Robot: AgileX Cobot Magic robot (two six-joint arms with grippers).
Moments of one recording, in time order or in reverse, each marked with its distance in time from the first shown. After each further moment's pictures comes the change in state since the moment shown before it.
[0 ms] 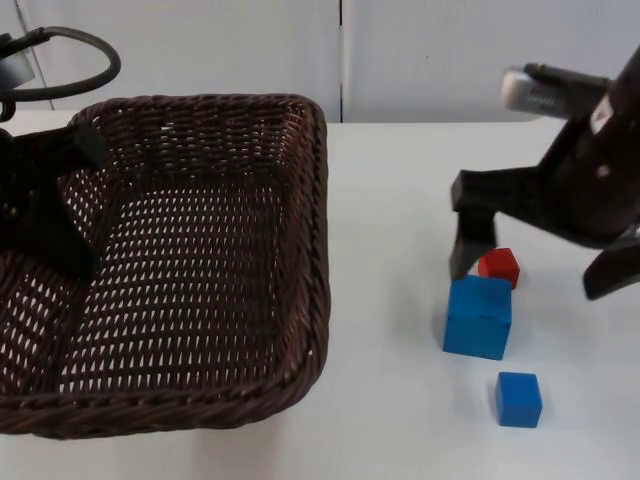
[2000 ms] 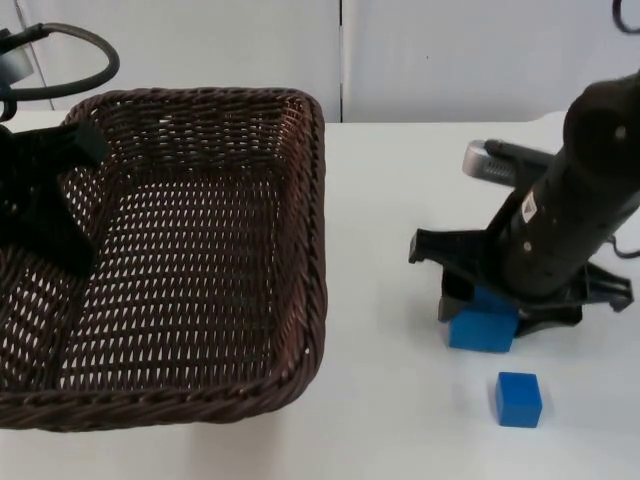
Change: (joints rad) right arm 0.031 0.195 0.000 -0.074 -0.239 0.181; left arm 0.000 0.000 0.000 0.000 -0.030 0.015
